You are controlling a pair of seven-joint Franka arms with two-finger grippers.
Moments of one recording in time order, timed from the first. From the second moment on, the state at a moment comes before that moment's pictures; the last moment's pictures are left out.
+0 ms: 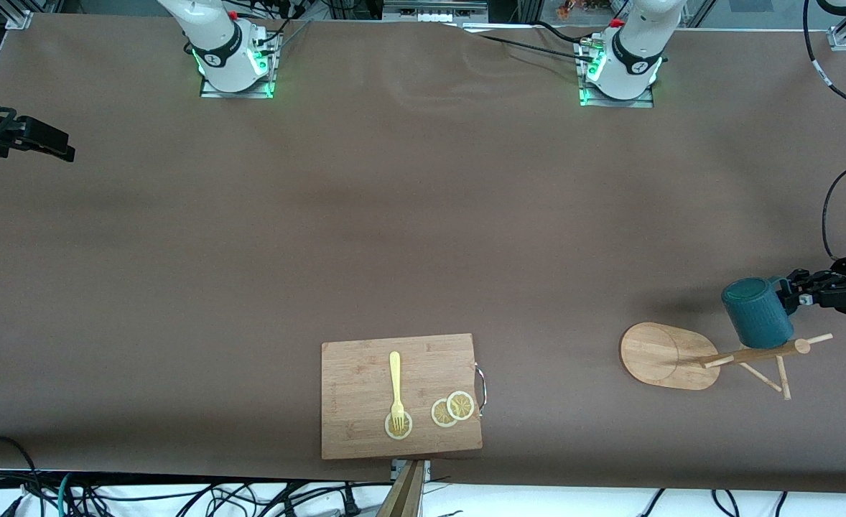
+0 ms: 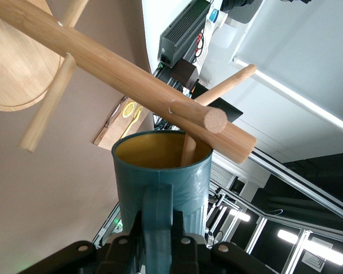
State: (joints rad) left arm 0.82 0.80 -0.32 -1.44 -1.13 1.53 0.09; right arm -0.15 0.08 0.14 -1.44 -0.05 1.35 0.03
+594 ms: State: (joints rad) left arm 0.82 0.81 -0.29 -1.43 -1.09 1.56 0.39; right arm -0.15 0.08 0.14 -1.44 -0.05 1.36 0.03
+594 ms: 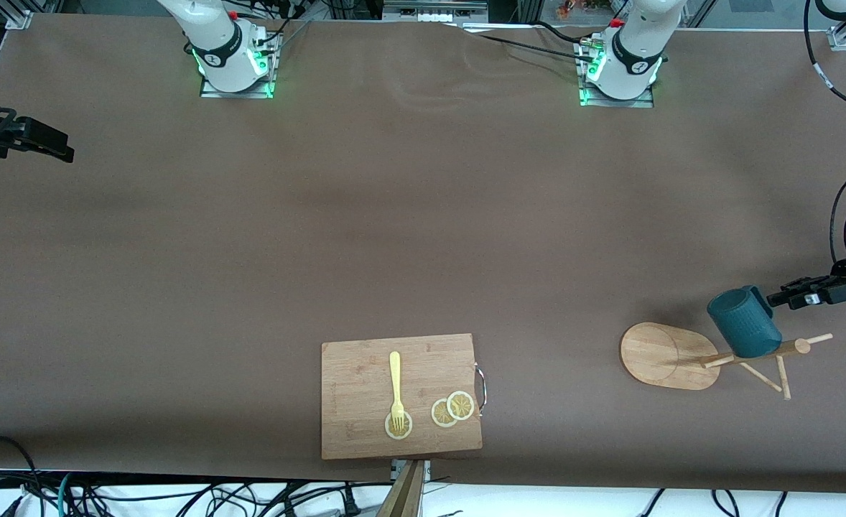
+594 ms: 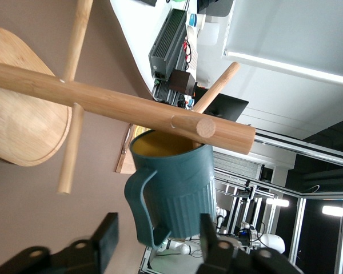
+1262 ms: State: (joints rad) left arm 0.82 0.47 -0.30 -1.39 -0.59 1.49 0.54; right arm -0.15 0.09 0.14 -1.44 -0.05 1.36 0.03
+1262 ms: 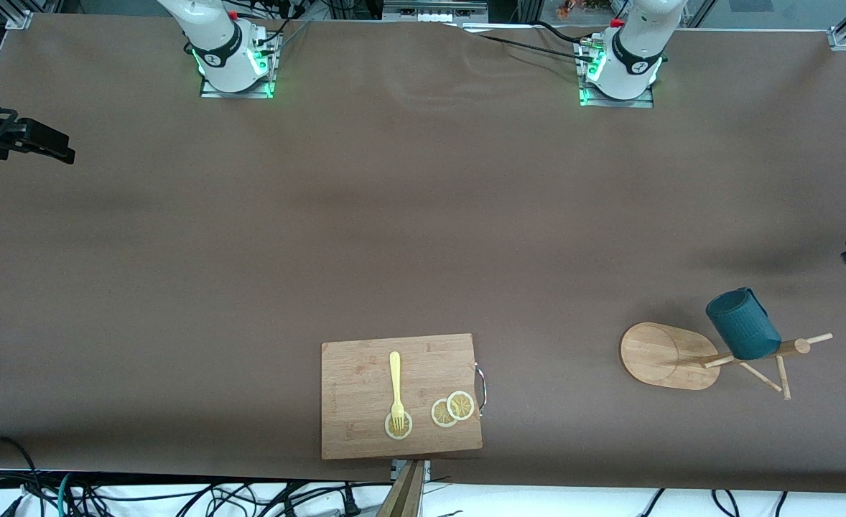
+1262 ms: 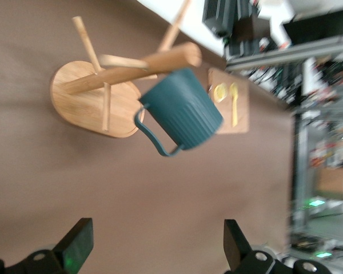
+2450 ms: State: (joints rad) left arm 0.06 -0.16 -0.01 -1.86 0.02 1.65 0.24; right arm -0.15 0.09 0.14 -1.44 -0.05 1.37 0.02
